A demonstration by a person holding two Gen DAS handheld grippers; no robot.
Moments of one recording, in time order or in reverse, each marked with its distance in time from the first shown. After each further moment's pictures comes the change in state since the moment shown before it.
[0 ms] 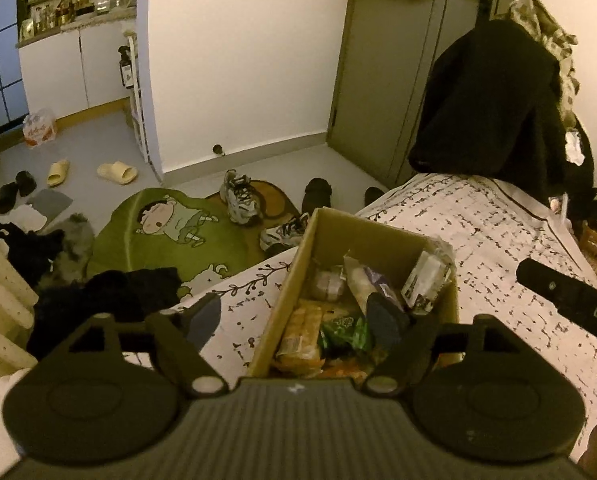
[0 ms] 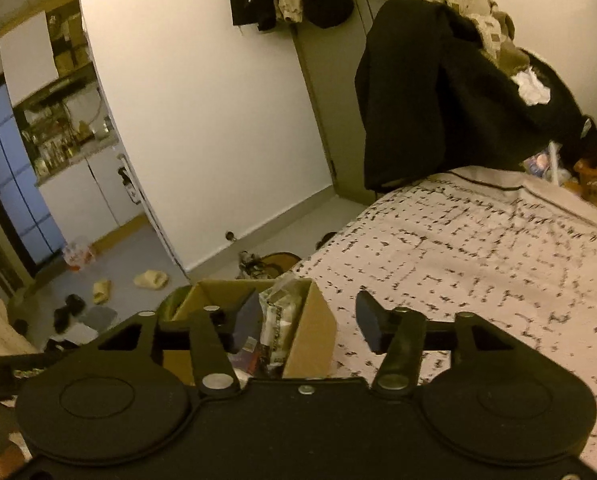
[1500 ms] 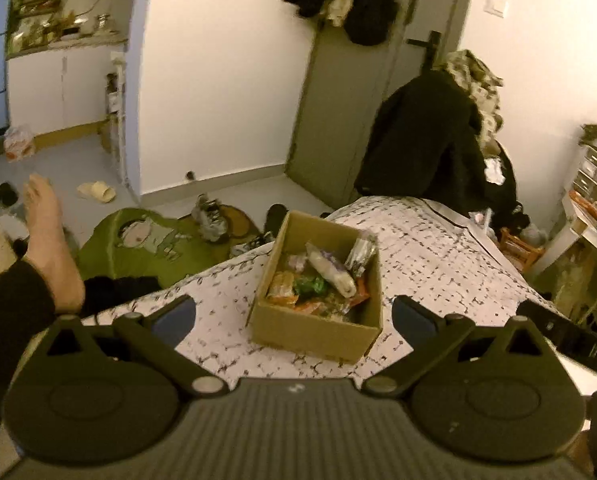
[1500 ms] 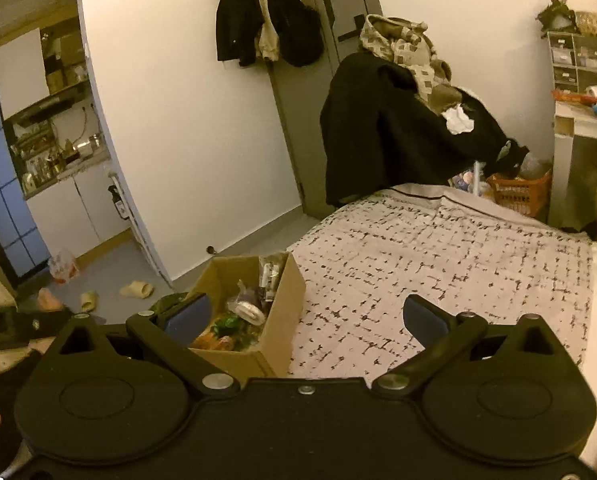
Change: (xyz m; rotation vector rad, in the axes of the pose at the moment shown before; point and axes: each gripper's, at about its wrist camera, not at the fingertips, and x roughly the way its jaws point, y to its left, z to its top) left arm -0.160 0.041 -0.060 -0.020 -0.105 -0.148; right arm -0.160 0.011 -0.043 0.022 -0.082 -0.078
